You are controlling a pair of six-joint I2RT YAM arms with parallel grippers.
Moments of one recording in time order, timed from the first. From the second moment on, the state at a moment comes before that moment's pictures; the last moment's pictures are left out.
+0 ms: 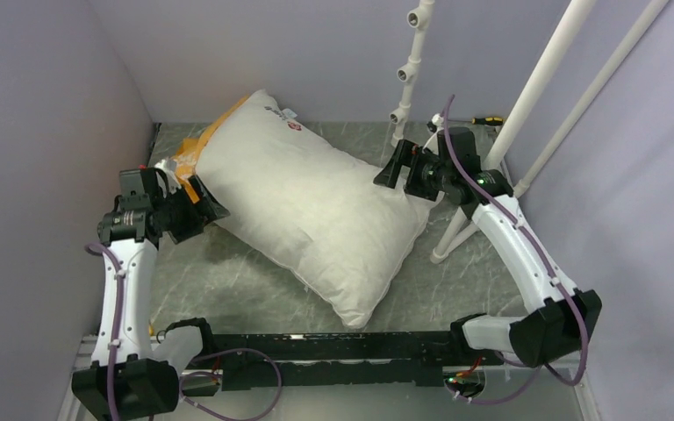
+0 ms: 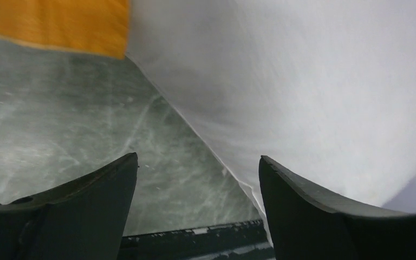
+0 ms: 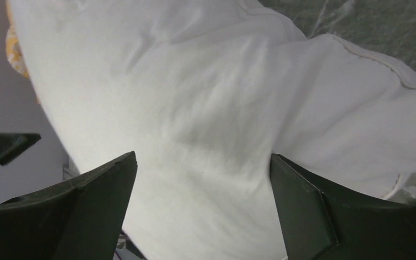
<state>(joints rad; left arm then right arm) 0.18 0.98 1.05 -0.92 0.42 -0.43 0.31 1.30 1.25 -0.61 -0.28 0.58</state>
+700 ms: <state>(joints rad) 0.35 1.46 1.14 -0.70 0.39 -0.33 0.37 1.09 1.06 -0.69 -0.52 0.65</state>
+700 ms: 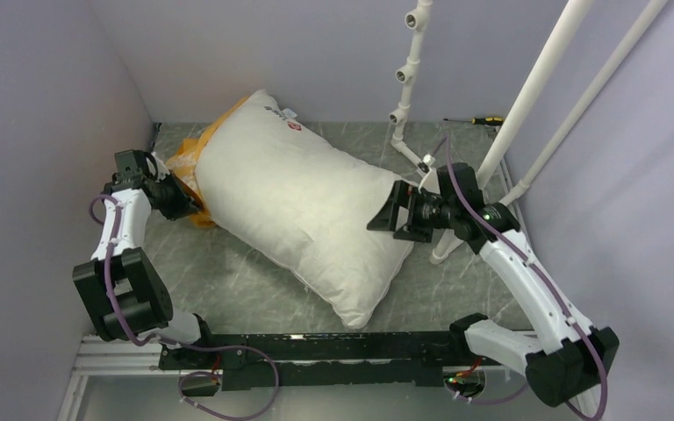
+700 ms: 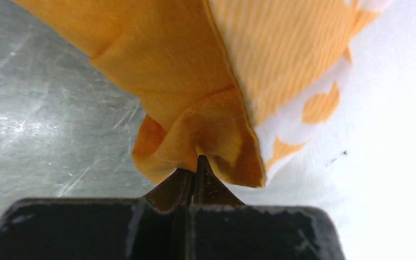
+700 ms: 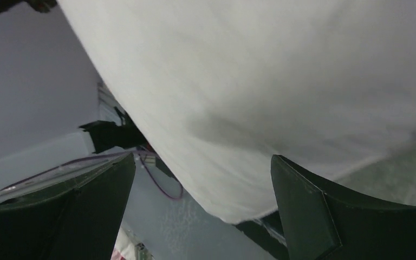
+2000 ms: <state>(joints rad) -0.16 0.94 0.80 -0.54 0.46 -0.74 0.39 1.08 0.89 -0.38 -0.51 0.87</state>
